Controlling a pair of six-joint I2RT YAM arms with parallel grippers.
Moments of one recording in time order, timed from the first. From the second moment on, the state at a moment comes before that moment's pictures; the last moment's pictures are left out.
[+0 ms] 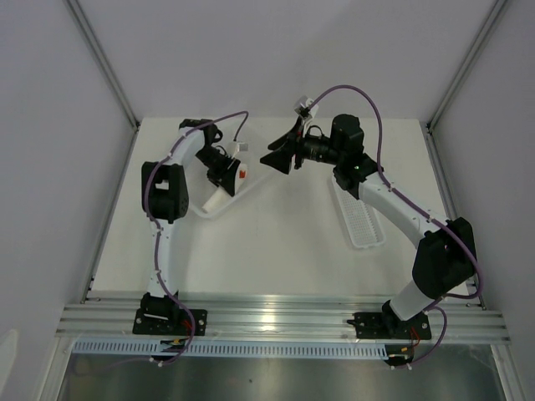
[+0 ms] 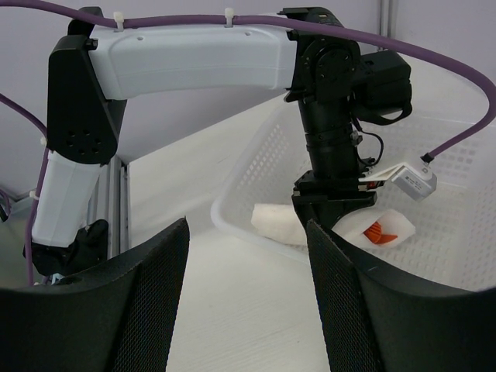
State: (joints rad) left arm -0.14 2.43 2.14 -1.34 0.60 0.56; right arm 0.52 1.60 1.33 0.24 -0.77 0.24
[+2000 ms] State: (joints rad) left arm -0.12 1.85 1.85 -0.99 0.33 0.42; right arm 0.50 1.59 1.36 0.06 -0.55 0.23
